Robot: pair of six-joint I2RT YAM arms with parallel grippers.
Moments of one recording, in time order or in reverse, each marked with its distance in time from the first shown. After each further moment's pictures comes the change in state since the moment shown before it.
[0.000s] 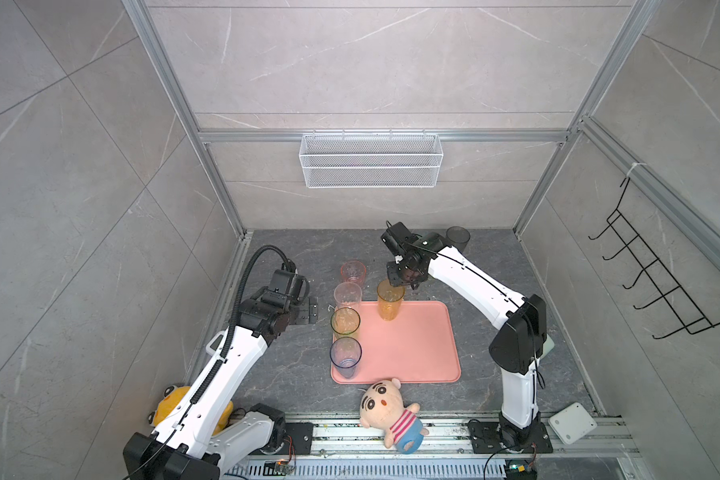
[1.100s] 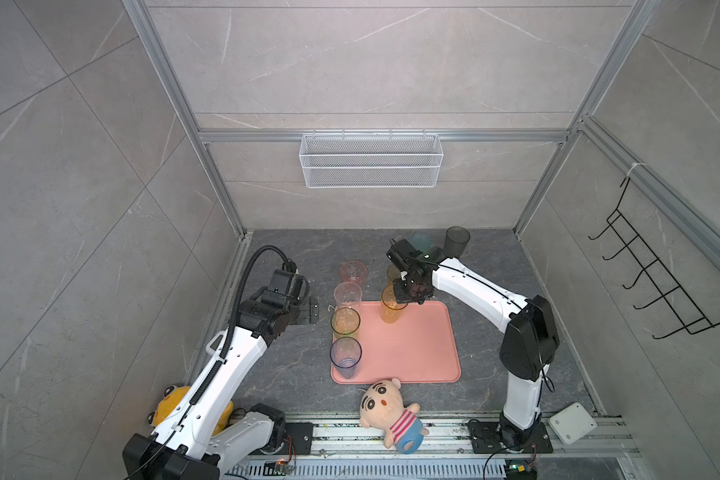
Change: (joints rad) left arm 0.000 -0.003 0.000 0.005 0.023 0.000; right arm -0.008 -0.071 -0.259 0.075 -0.082 0.034
